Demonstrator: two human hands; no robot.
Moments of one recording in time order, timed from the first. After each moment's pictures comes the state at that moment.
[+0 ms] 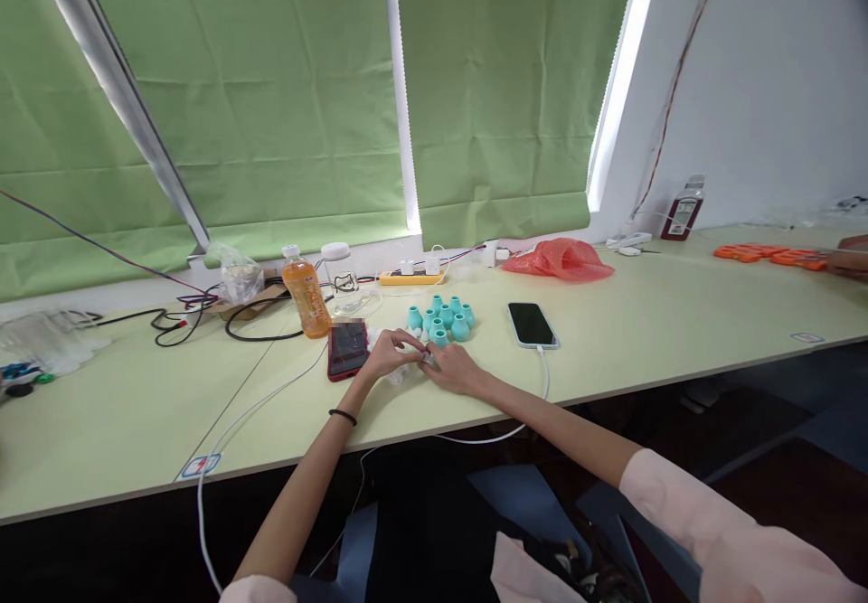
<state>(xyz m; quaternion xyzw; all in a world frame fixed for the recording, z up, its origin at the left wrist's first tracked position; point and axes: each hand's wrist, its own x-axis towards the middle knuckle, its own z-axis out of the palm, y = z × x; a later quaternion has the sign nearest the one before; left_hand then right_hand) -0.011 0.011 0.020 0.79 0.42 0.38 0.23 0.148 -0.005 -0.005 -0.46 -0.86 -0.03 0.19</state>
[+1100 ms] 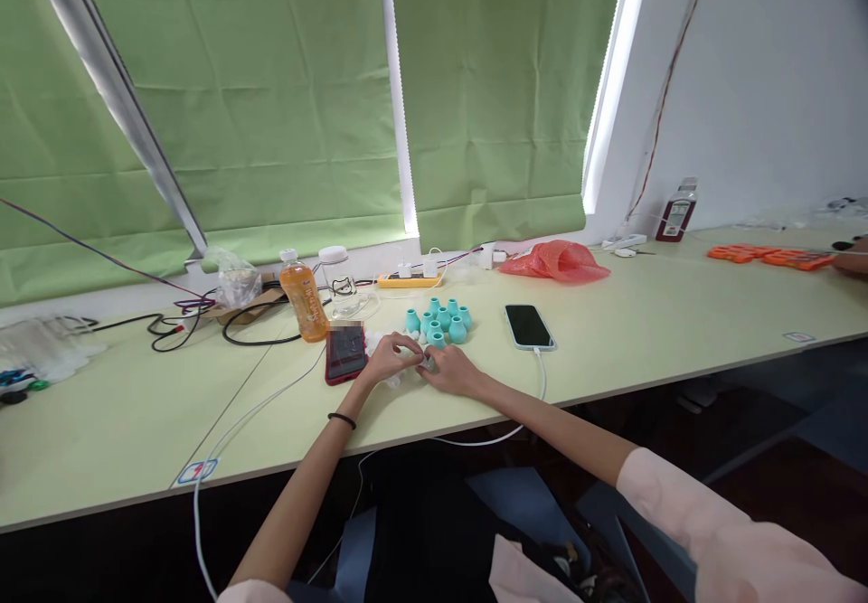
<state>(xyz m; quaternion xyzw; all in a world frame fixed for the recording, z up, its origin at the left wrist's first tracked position) -0.009 0.011 0.018 0.81 0.42 0.34 0.20 0.150 0.006 -0.018 -0.42 -0.86 -0.04 0.28</state>
